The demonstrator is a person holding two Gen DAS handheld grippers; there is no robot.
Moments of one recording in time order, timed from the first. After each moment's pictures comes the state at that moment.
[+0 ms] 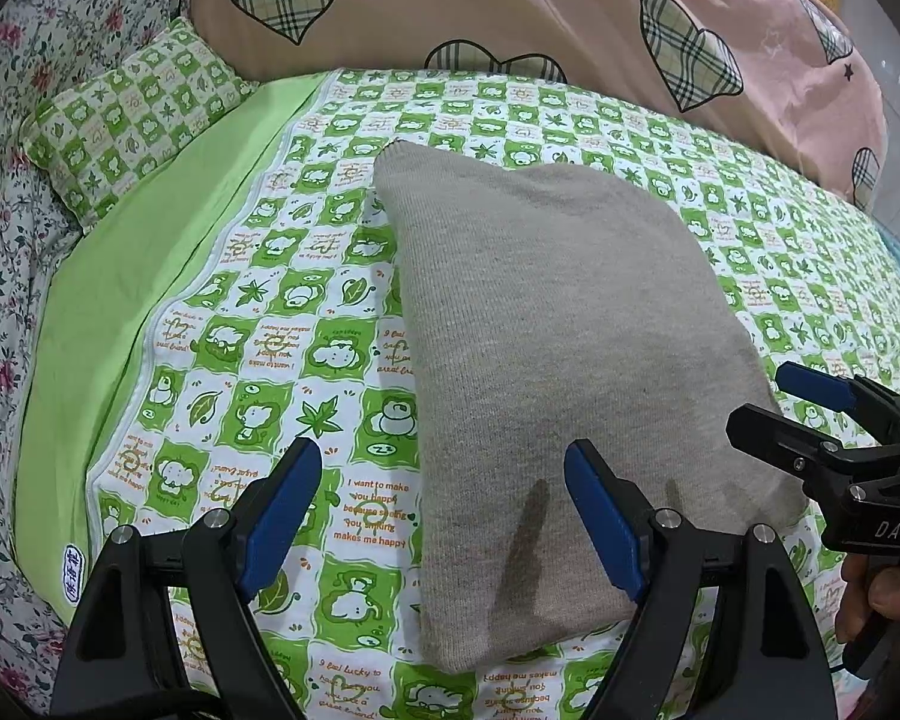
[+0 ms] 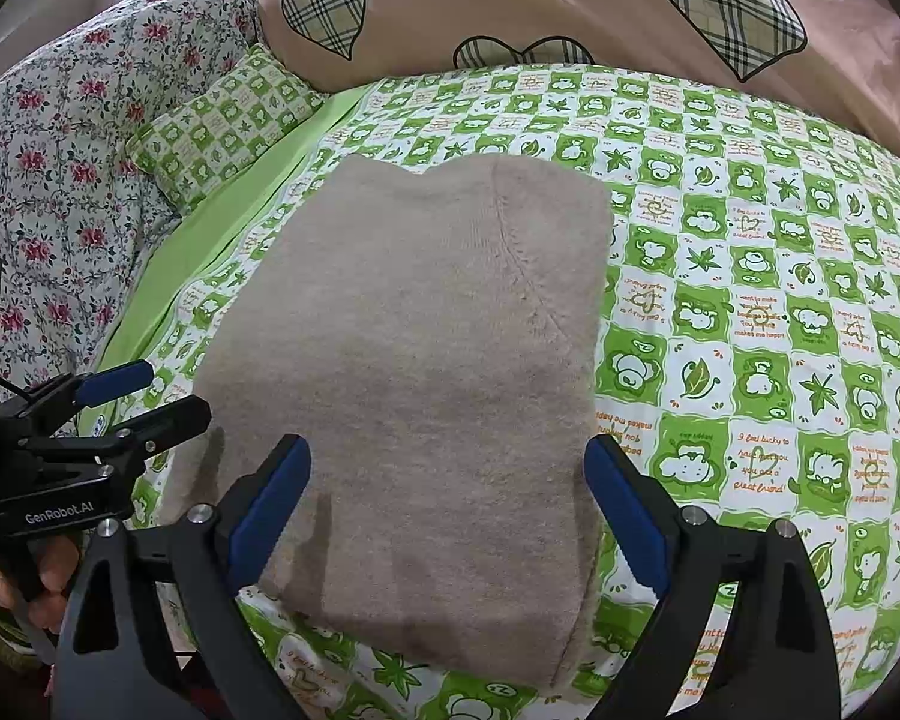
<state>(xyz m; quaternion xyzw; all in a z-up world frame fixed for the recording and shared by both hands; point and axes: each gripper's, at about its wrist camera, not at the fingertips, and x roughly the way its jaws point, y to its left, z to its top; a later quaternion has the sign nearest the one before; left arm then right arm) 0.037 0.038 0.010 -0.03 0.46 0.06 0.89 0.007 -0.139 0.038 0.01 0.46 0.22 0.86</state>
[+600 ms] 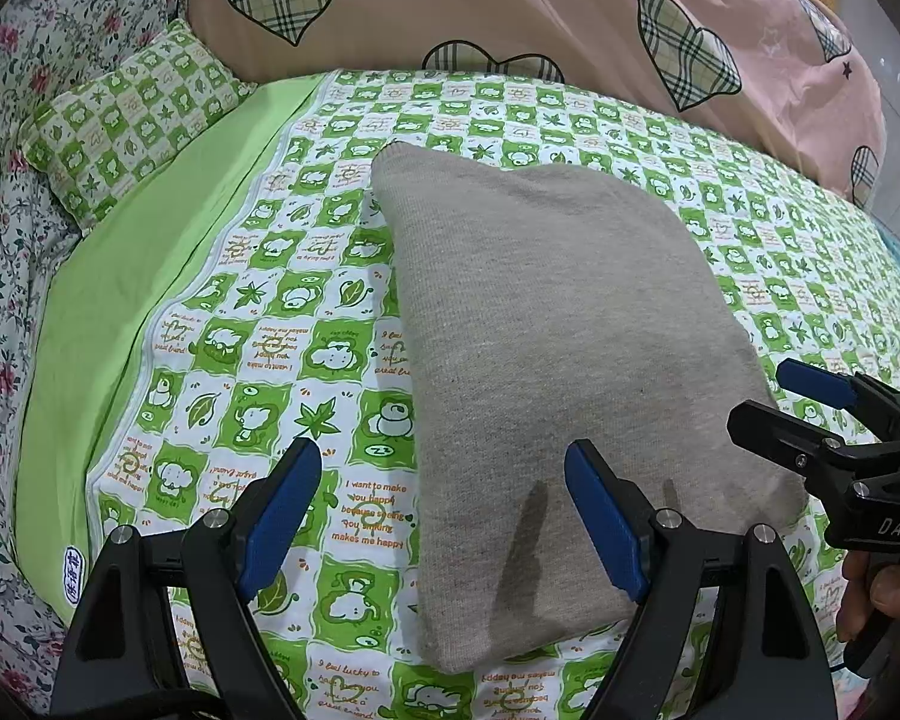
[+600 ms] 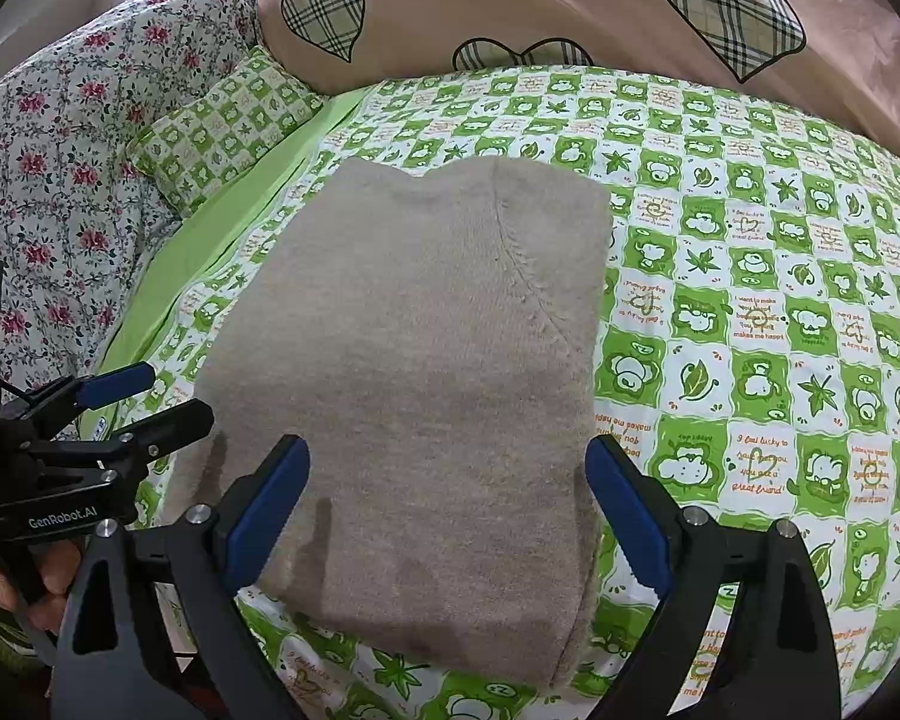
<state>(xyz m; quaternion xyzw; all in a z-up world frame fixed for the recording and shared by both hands) 0.037 0.037 0.010 -0.03 0.46 0.06 0.89 0.008 -0.140 0.039 0.01 0.46 0.23 0.86</state>
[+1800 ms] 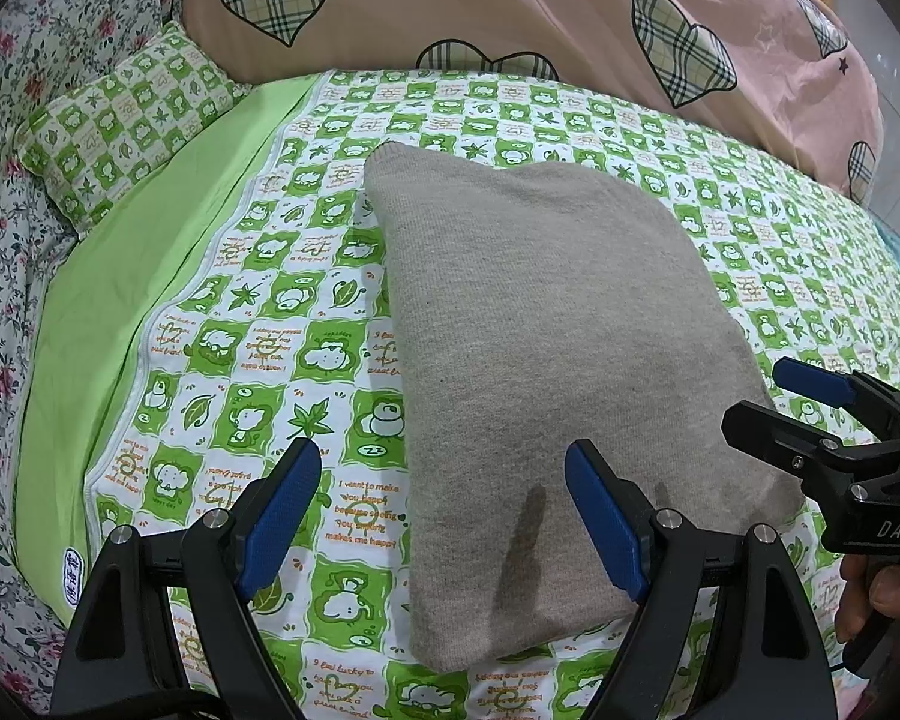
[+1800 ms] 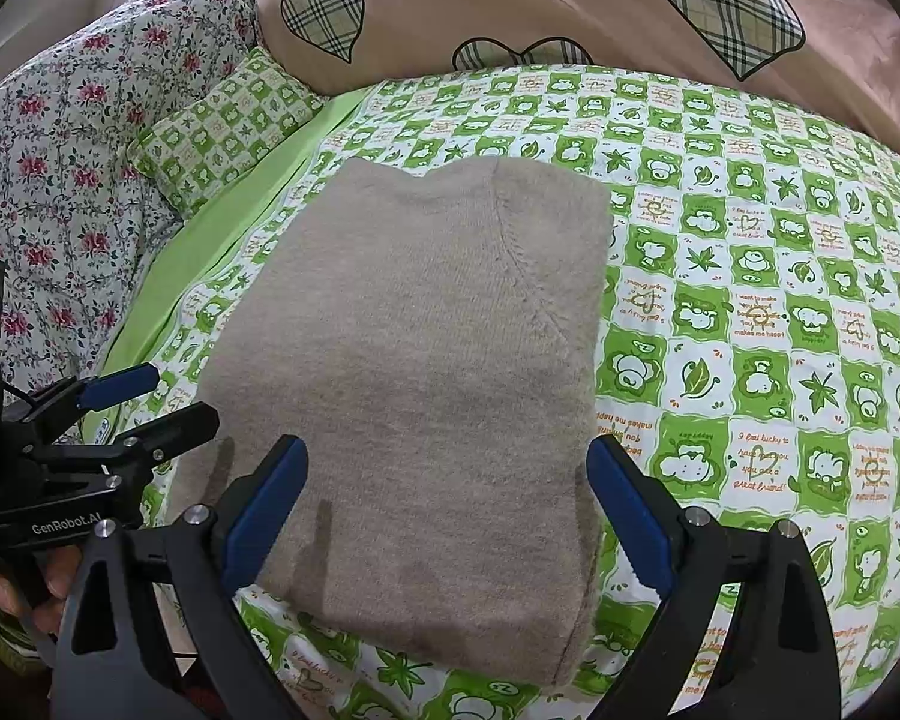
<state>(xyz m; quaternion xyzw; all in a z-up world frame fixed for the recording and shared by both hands) 0.039 0.034 0.010 -0.02 0.46 0.05 0.89 0.005 -0.137 0.042 0.02 0.46 0.22 0.86</state>
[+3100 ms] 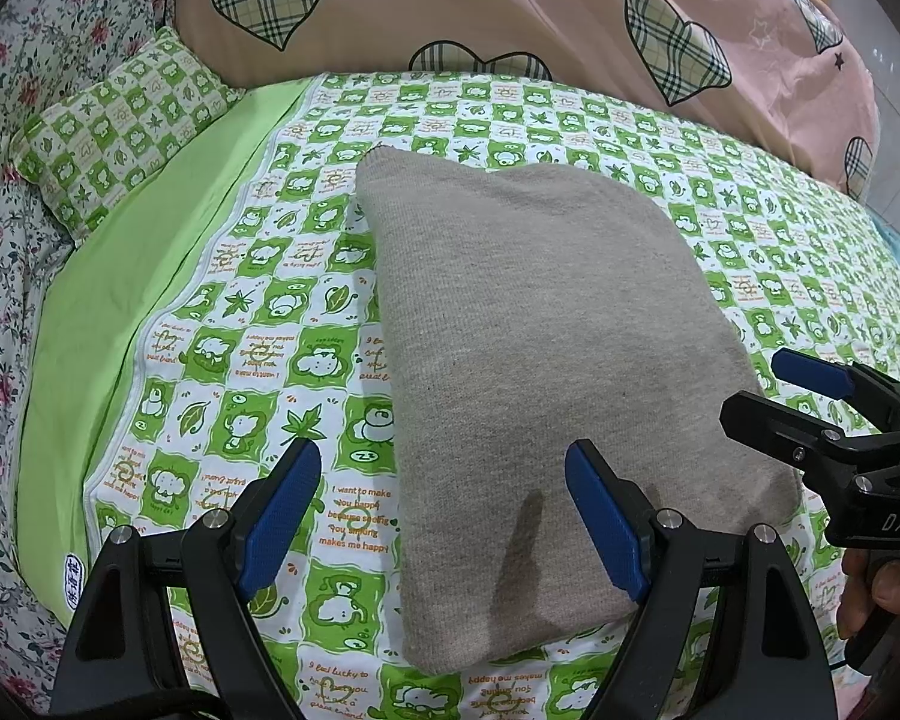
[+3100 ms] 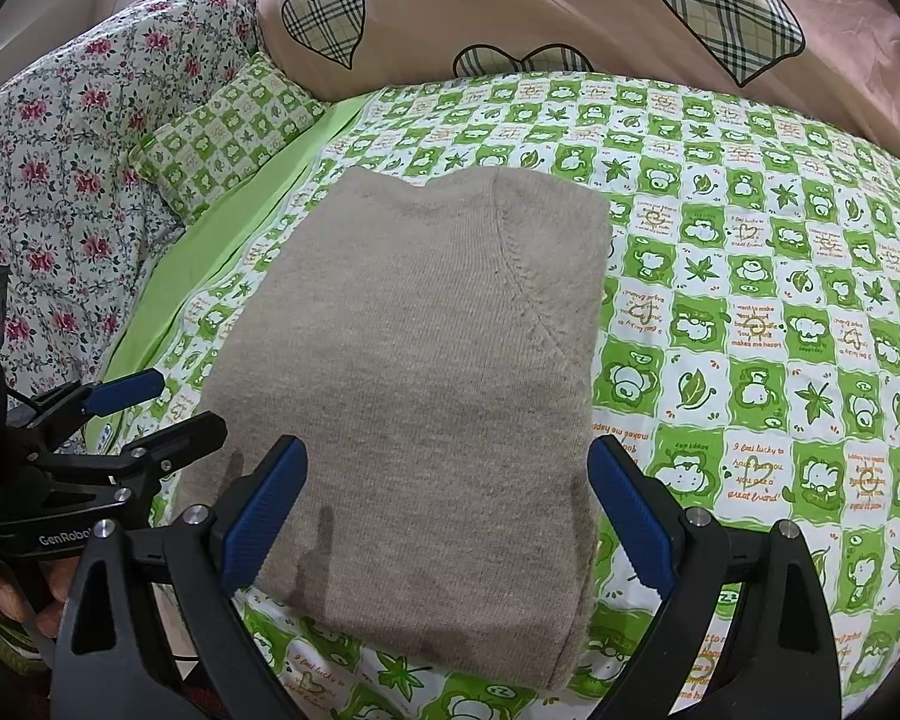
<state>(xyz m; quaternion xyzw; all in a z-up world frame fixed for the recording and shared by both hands) 0.043 0.033 0.010 -0.02 0.46 0.05 0.89 0.007 -0.137 0.045 0.02 0.46 0.22 0.86</state>
